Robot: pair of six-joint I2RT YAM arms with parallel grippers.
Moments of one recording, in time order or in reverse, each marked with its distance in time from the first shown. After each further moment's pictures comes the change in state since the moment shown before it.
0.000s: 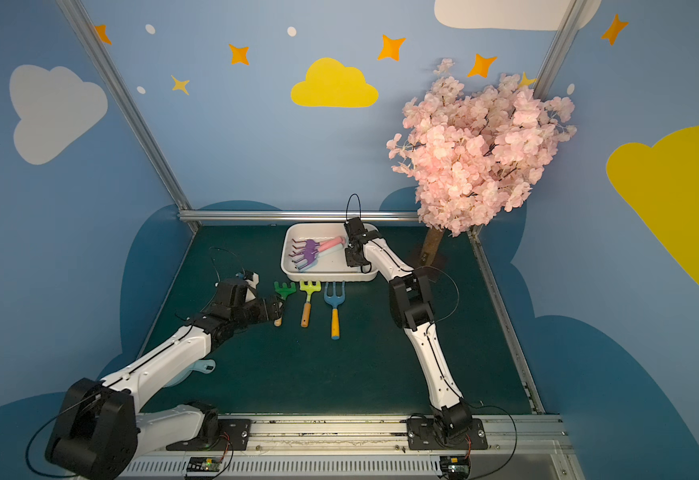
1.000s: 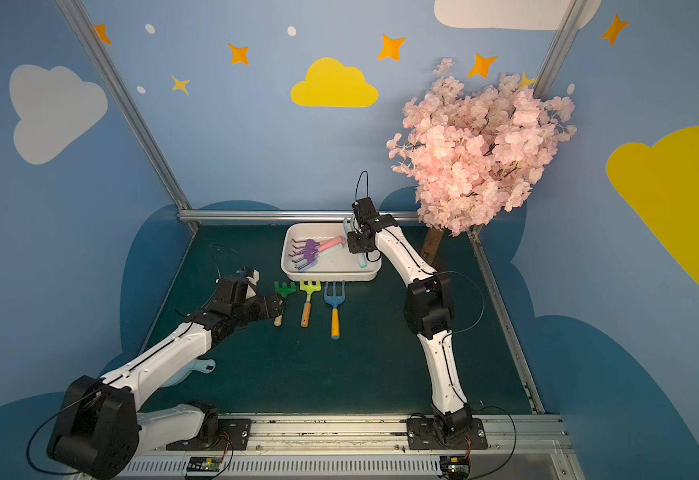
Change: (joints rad) left arm 0.000 0.015 0.038 -0.027 -0.012 0.018; right arm -0.006 -0.334 -0.163 -0.072 -0.132 0.011
